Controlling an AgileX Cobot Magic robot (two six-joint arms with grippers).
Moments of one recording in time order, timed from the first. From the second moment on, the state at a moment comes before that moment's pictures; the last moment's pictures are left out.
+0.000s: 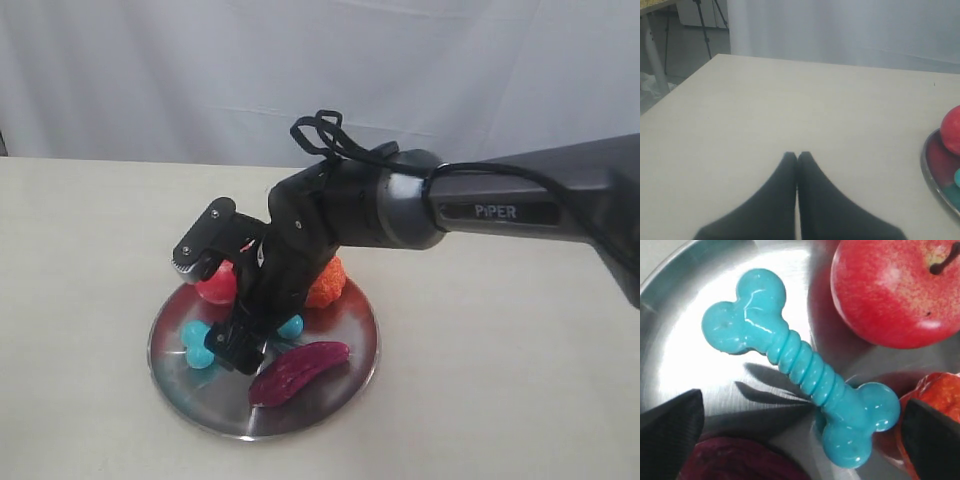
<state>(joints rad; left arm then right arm) 0.11 0.00 0.00 0.13 0.35 -0.16 0.37 2.10 -1.48 0.00 0.59 -0.40</state>
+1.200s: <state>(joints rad) 0.11 0.00 0.00 0.13 0.35 -0.16 0.37 2.27 -1.69 0.06 0.71 -0.43</state>
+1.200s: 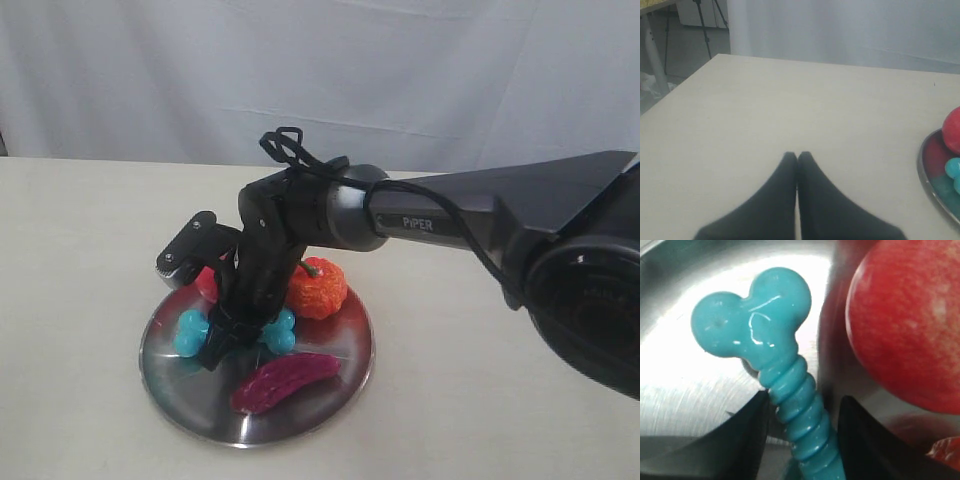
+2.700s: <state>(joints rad) 0.11 0.00 0.00 0.13 0.35 -0.16 -0.02 1.82 -1.50 -0.07 1.02 0.05</state>
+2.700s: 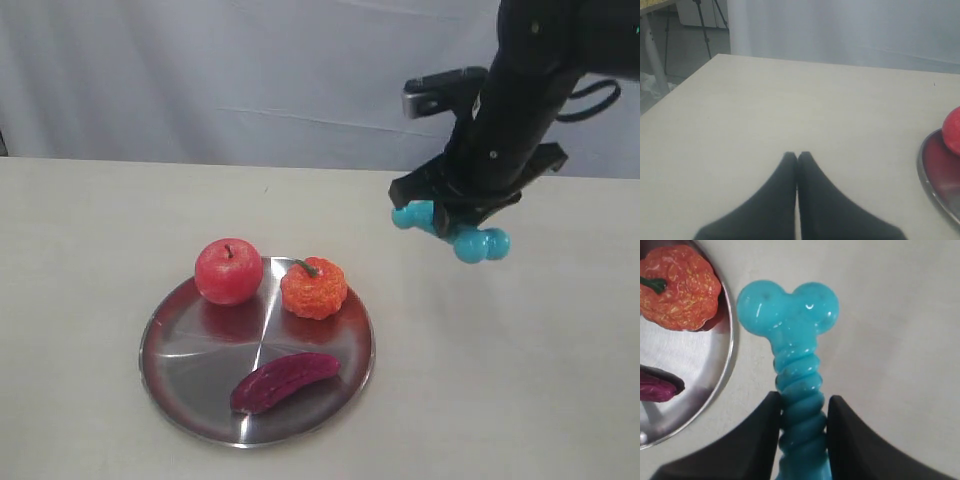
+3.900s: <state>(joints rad) 0.11 0.00 0.00 0.13 0.35 -0.16 0.00 1.87 -1.11 -0.02 0.62 0.08</state>
